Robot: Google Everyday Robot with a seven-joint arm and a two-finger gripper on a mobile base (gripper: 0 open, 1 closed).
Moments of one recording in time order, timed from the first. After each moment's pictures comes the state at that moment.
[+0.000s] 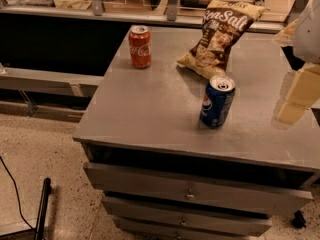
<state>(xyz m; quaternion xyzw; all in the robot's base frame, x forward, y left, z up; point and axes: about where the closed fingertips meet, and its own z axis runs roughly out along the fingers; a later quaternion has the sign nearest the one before) 0.438 -0.215 0.982 -0.60 0.78 -0.04 0.17</state>
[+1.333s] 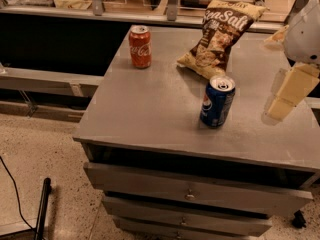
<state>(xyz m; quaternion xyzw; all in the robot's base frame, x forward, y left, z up) 0.457 -0.207 0.966 -0.61 0.77 0.03 0.20</state>
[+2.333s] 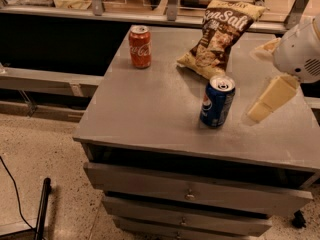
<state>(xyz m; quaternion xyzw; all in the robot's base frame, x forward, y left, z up) 0.475 -0.189 0.942 -0.57 0.77 0.10 0.27</state>
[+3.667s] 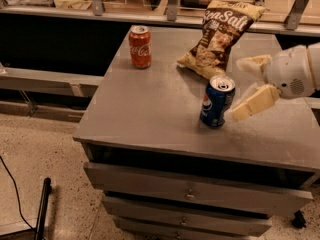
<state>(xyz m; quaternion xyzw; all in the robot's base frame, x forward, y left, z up) 0.504 -0.169 0.914 -0.51 0.73 0.24 0.40</state>
